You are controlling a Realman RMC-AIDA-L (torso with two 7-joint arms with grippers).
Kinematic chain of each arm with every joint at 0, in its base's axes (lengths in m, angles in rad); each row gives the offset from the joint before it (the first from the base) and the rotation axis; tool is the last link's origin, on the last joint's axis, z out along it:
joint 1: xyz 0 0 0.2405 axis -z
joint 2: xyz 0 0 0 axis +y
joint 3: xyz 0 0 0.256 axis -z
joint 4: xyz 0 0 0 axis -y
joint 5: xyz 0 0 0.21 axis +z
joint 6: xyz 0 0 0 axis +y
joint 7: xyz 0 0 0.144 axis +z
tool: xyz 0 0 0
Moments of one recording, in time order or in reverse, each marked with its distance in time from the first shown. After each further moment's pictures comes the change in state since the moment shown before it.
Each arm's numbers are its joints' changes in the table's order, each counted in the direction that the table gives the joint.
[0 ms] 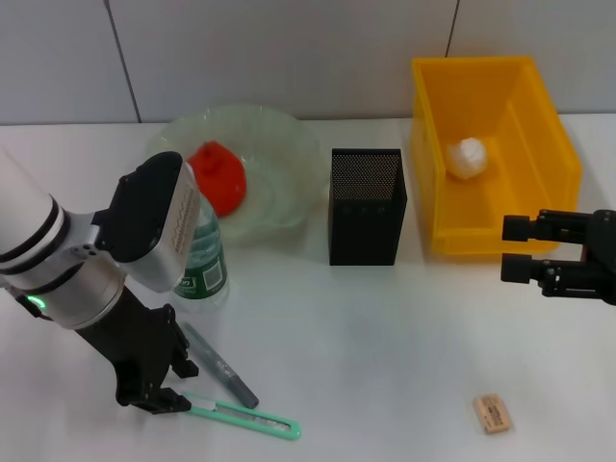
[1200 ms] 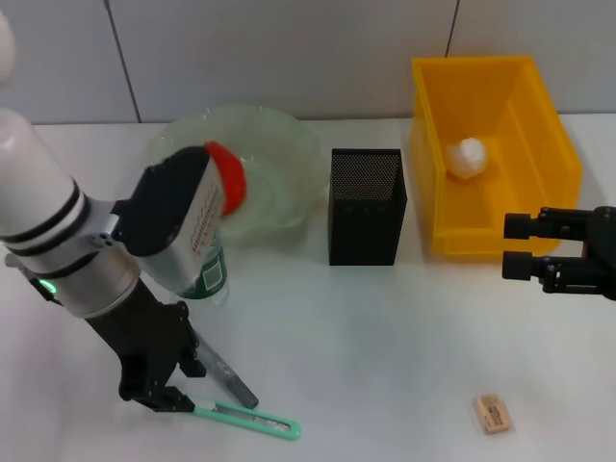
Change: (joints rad) left arm 0.059 -0.008 -0.009 -0.009 0.028 0.064 0.034; right arm -0.014 -0.010 -0.005 0.000 -0.021 0.004 0.014
